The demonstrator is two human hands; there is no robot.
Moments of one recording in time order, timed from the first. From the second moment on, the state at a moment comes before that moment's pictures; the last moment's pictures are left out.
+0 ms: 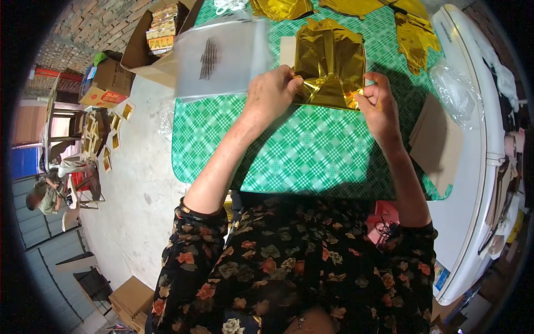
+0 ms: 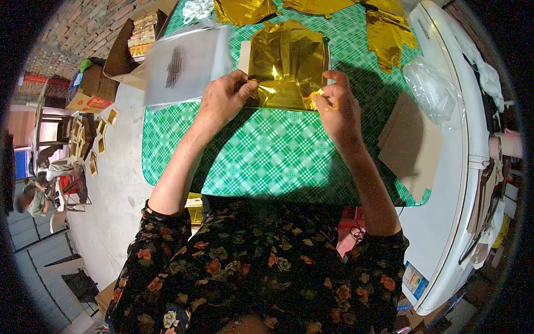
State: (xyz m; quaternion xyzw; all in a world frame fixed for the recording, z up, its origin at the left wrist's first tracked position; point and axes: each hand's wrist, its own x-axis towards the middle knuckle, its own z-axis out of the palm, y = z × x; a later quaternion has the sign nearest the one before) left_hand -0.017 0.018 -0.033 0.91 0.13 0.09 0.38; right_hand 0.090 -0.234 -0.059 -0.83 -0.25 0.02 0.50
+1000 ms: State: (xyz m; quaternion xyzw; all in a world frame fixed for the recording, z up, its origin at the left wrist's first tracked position) left_hand -0.010 0.005 -0.045 0.93 0.11 0.22 0.29; right_hand 0.092 -0.225 -0.065 -0.85 -0.29 -0.03 0.43
